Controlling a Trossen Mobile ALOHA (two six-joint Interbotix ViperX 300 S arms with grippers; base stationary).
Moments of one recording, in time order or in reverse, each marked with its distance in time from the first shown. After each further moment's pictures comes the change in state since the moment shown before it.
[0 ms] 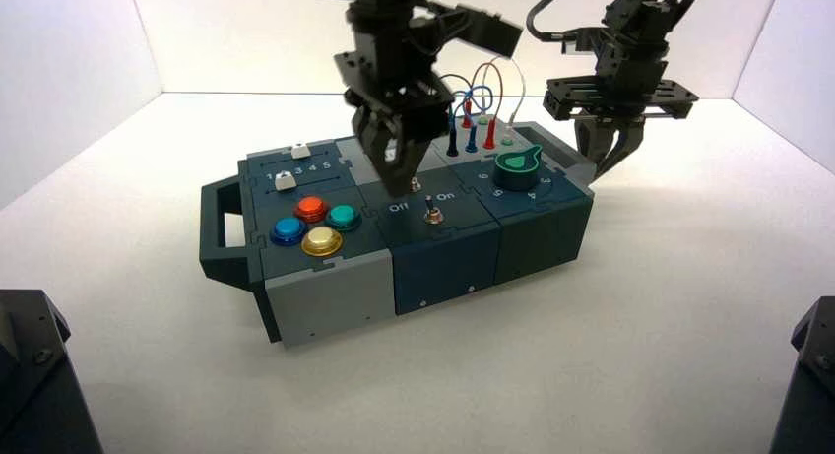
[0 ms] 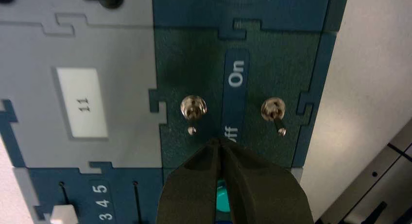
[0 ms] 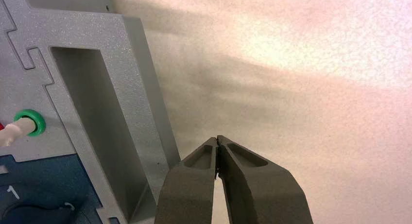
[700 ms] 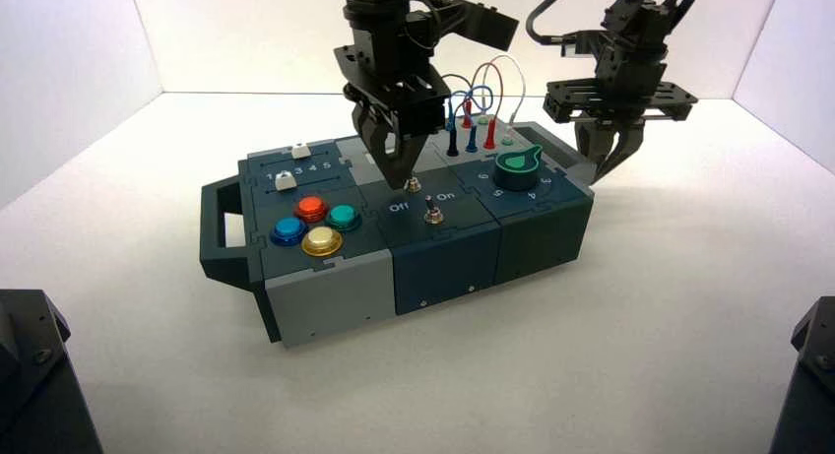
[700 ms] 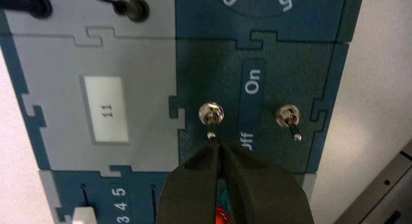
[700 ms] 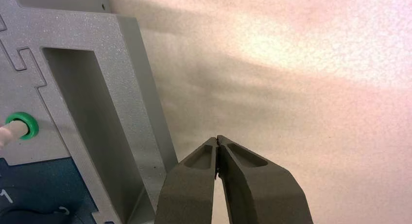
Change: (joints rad) left arm 0.020 0.011 -0.029 0.018 -0.023 0.023; right arm 0.000 0.011 -0.003 -0.002 0.000 -0.003
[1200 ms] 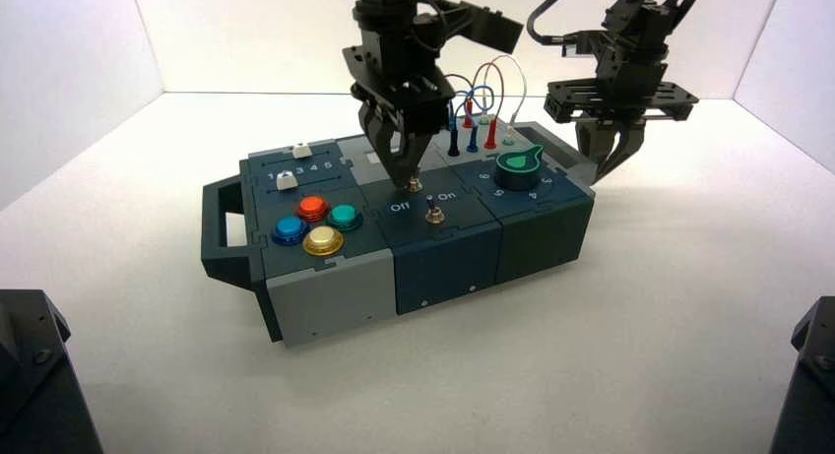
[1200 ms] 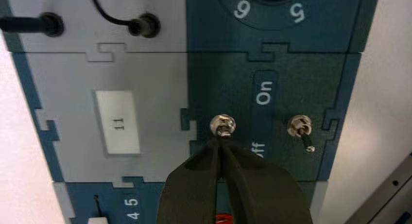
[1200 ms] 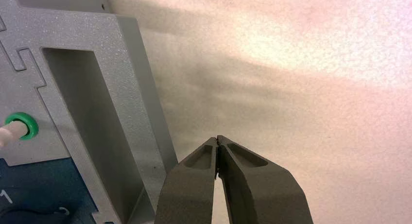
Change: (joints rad) left arm 0.009 0.029 -0.046 0.006 0.012 0.026; right arm -0.002 0.002 -0.002 -0.002 0.002 0.000
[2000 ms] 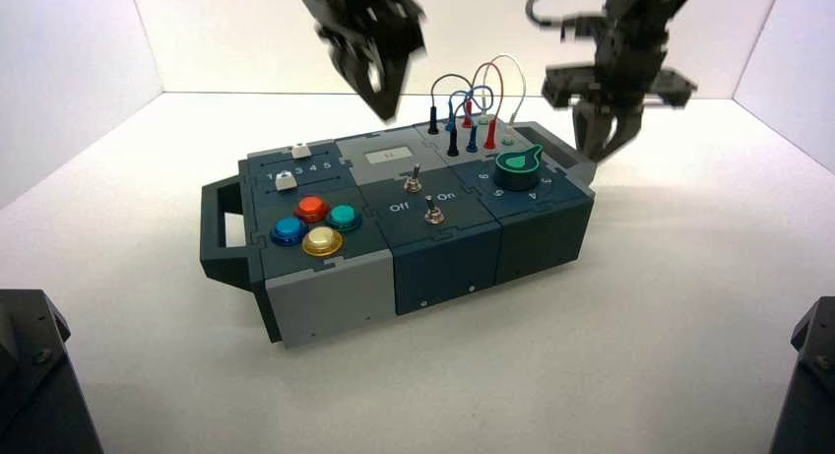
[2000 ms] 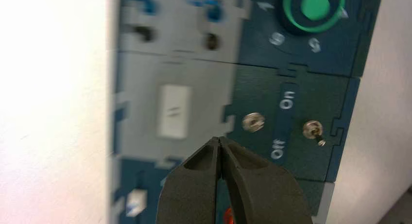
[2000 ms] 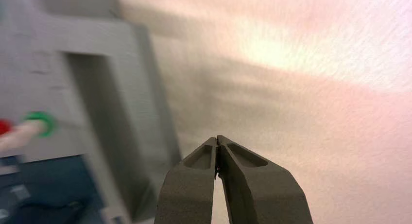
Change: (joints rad) left arm 0.100 -0.236 0.106 -0.014 -0.120 -0.051; right arm 0.011 -0.071 0.002 0.002 -0.012 -0.002
